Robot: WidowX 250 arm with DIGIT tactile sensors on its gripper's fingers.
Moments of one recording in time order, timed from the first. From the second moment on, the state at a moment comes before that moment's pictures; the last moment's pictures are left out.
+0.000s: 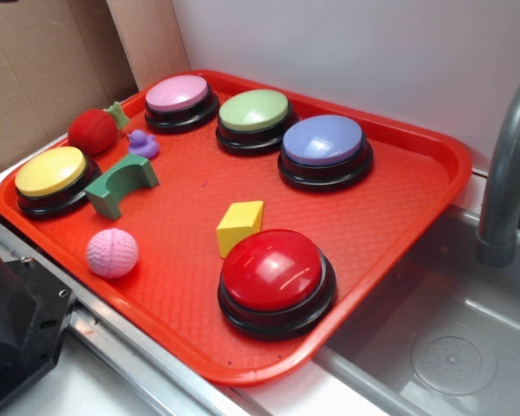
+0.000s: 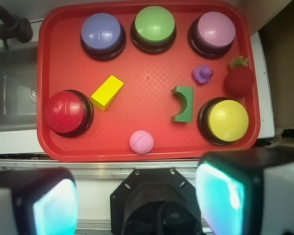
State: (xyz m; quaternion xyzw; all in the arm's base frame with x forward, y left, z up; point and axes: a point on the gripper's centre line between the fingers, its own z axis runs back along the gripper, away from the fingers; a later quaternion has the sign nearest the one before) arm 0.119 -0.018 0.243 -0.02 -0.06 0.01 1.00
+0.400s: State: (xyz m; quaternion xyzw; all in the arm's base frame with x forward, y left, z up) arm 0.118 -0.018 0.239 -0.02 -0.05 0.02 1.00
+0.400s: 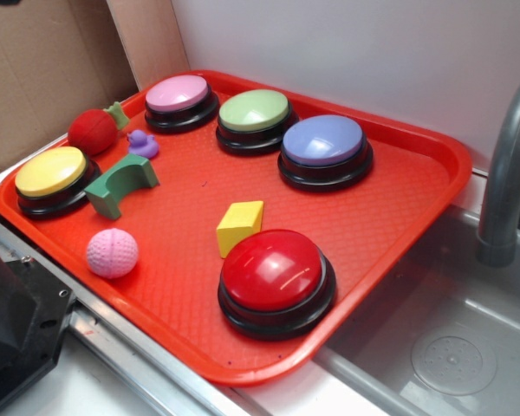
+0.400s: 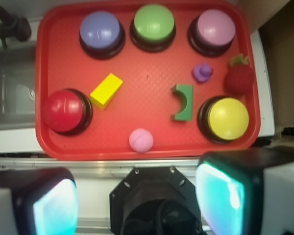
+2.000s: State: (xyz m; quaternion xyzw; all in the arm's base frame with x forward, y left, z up) arm 0.229 0.107 0.037 0.04 -0.13 0.21 0.97
